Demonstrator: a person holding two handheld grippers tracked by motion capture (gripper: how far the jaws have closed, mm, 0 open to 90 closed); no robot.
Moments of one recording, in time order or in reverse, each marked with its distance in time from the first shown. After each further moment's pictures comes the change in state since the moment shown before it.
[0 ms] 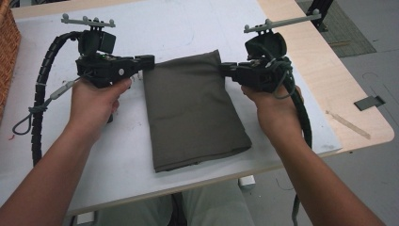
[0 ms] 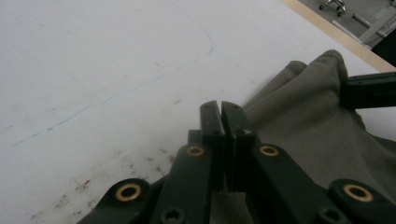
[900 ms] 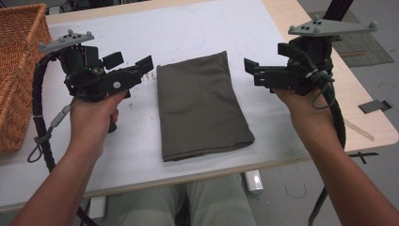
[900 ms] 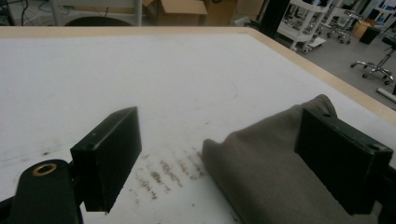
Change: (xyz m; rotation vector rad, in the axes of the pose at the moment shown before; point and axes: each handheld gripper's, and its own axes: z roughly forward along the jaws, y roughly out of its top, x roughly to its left) left arm -0.027 -0.029 -0.061 -0.281 0.209 -0.017; right arm -0.022 -0.013 -0.046 -0.248 -0.144 -0.144
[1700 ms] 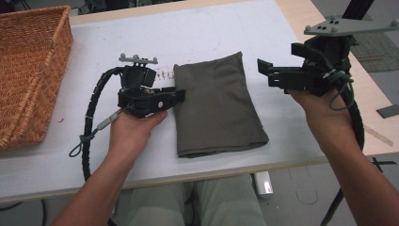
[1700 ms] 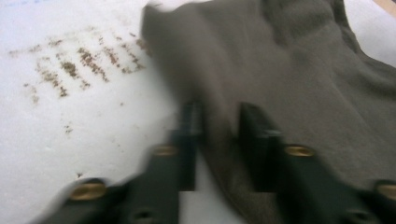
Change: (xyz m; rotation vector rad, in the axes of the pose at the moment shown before) left arm -0.029 -0.028 0.021 0.367 -0.063 -0.022; right arm 0.006 0.006 -0.002 -0.004 0.018 -0.027
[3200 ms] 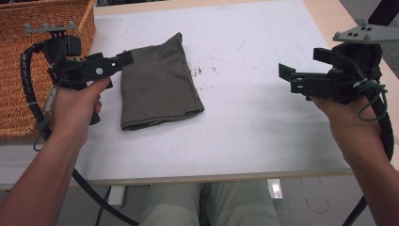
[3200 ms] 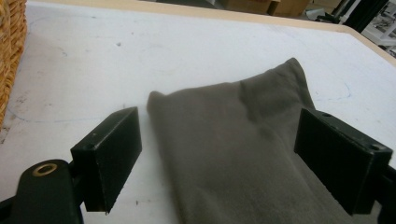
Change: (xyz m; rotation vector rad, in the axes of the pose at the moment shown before) left arm 0.108 0.005 -0.090 -0.296 0.271 -0.161; right arm 0.007 0.000 0.010 0.012 0.027 -0.024
